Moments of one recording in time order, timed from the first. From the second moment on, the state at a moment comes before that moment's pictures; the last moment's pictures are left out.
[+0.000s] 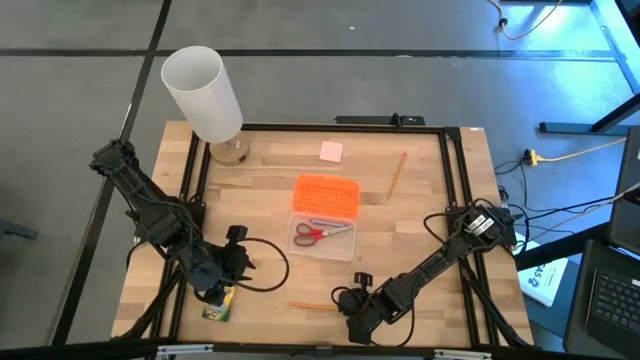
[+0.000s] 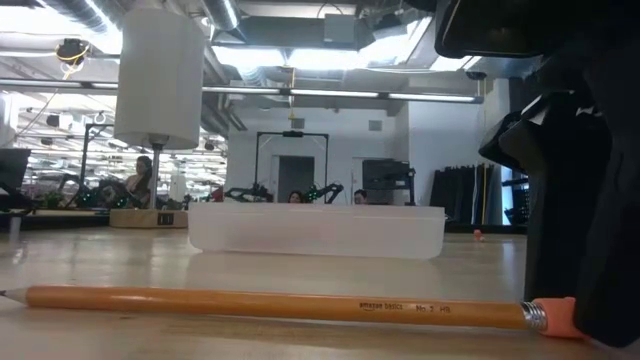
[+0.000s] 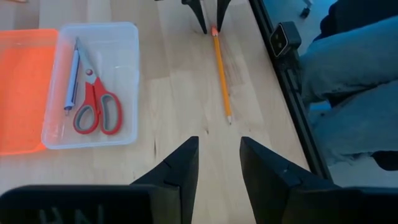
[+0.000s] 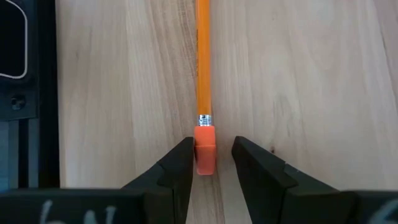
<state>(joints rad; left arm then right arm) -0.77 1.25 1.18 -0.85 -0.35 -0.49 0.68 2.10 1.35 -0.43 0.23 0.78</state>
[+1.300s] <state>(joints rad) -0.77 1.25 1.18 -0.85 -0.35 -0.50 0.68 2.12 1.35 -0.43 0.27 0.83</state>
